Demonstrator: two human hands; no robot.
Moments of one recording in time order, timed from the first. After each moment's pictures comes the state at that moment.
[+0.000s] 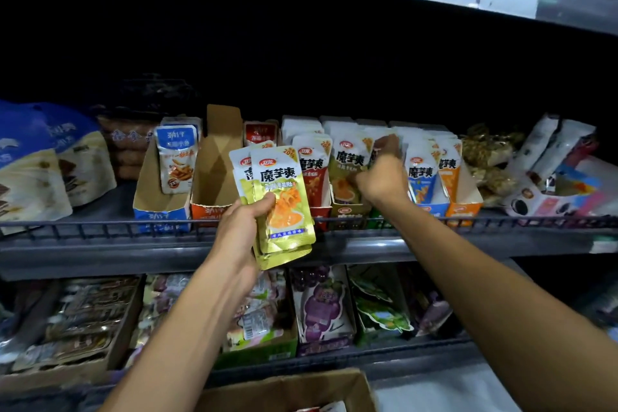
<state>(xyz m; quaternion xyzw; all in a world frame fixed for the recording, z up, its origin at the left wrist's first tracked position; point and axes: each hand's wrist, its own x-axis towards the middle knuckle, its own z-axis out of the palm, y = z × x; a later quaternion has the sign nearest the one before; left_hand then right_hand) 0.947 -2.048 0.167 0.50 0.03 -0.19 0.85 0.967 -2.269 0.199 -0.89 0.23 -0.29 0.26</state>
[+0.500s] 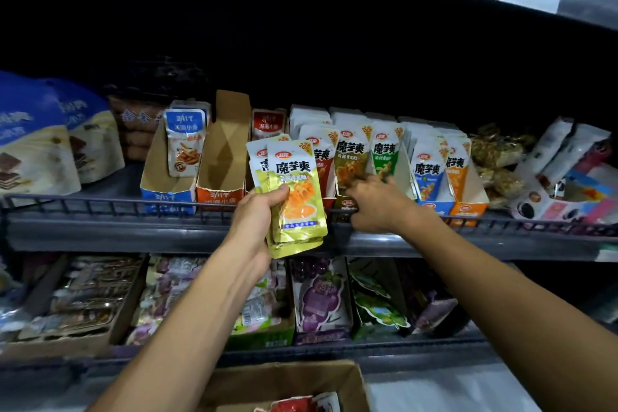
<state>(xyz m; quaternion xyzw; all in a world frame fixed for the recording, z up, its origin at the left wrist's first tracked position) 0.945 -2.062 0.162 0.50 0.06 -0.19 0.84 0.938 -2.263 0.191 -1.00 -0.02 0.02 -0.09</state>
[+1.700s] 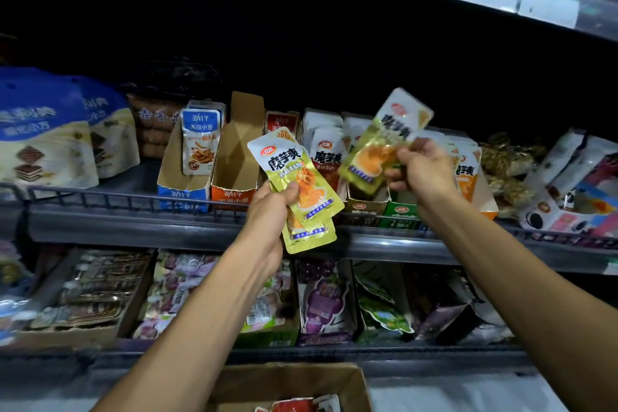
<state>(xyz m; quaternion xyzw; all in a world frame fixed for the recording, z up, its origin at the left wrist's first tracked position) 0.934 -2.059 0.176 0.51 0.01 -0.13 0.85 0.925 -2.266 0.230 -0.73 0.18 -0.25 0.61</state>
